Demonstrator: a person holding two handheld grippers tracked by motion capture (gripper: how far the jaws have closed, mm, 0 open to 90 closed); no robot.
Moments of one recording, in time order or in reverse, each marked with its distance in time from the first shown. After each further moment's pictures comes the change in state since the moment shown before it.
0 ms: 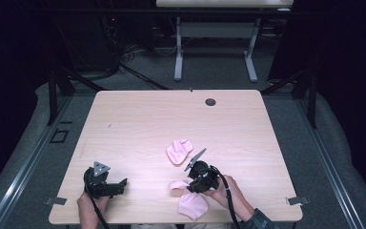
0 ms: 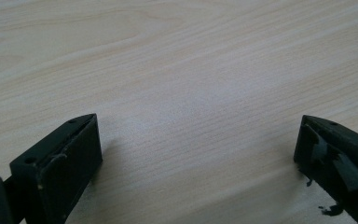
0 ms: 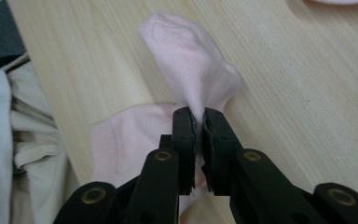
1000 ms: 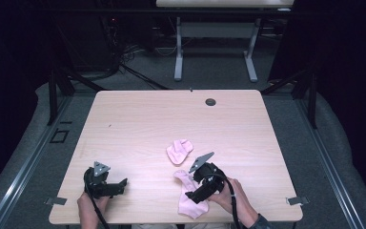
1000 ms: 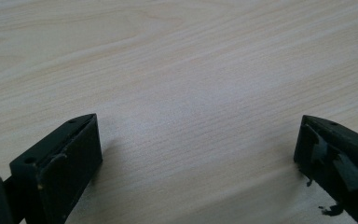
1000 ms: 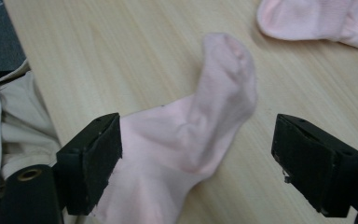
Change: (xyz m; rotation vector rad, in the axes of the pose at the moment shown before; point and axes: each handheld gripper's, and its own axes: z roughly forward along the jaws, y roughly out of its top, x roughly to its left) left arm 0.000 0.000 0.000 0.000 0.000 -0.002; right arm 0.022 -0.009 -0.028 -0.126 -0.100 -0.056
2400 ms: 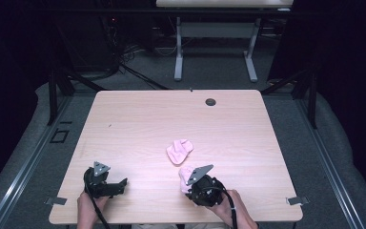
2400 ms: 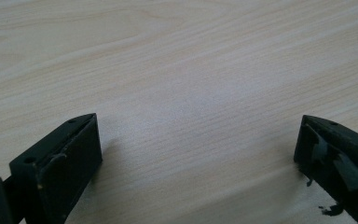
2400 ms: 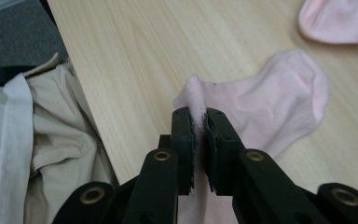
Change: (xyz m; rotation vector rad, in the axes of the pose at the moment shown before) left arm 0.000 0.000 0.000 0.001 0.004 -0.003; right arm 0.025 -0.010 -0.007 -0.053 0.001 -0.027
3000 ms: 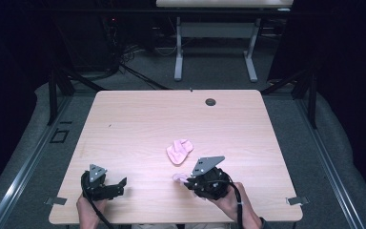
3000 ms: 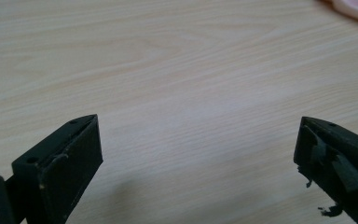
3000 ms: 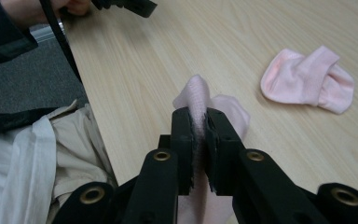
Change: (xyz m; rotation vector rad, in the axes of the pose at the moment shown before) left arm -0.016 -0.001 -0.020 -0.134 0.008 -0.028; right arm 0.002 0.021 -0.045 -0.149 -0.014 -0.023
